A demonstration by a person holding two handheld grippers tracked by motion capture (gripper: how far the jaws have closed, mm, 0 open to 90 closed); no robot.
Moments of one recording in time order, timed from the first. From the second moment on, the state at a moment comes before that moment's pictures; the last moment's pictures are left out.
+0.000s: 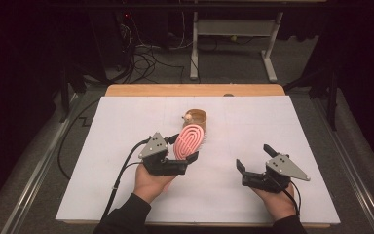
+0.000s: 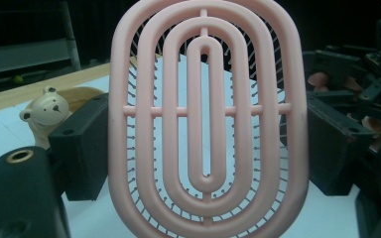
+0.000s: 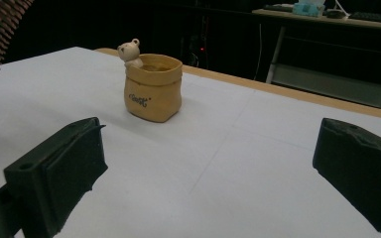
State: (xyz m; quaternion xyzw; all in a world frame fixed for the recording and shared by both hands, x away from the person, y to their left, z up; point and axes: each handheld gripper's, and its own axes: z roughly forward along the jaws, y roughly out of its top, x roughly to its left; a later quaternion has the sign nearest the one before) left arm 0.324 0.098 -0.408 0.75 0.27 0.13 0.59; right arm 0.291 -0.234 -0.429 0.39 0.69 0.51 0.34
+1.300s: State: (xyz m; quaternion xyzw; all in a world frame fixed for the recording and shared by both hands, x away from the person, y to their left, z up) left arm 0.306 0.096 -0.405 0.74 0.26 0.17 0.59; right arm 0.308 -0.187 -0.422 0.37 0.70 0.53 0.30
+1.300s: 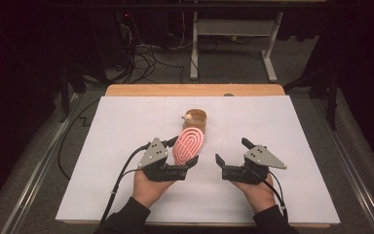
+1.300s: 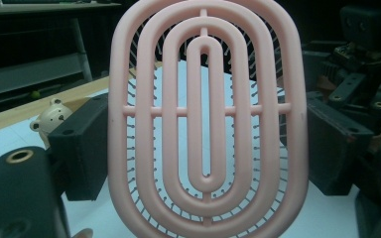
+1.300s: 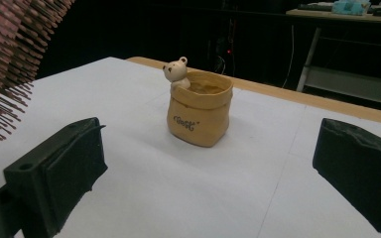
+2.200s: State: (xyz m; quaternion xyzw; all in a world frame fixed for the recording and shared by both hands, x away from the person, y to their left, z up) left arm 0.302 0.086 -0.410 0.75 0.26 0.18 0.58; right arm 0.296 -0.186 -0.392 0.36 0.68 0.58 0.28
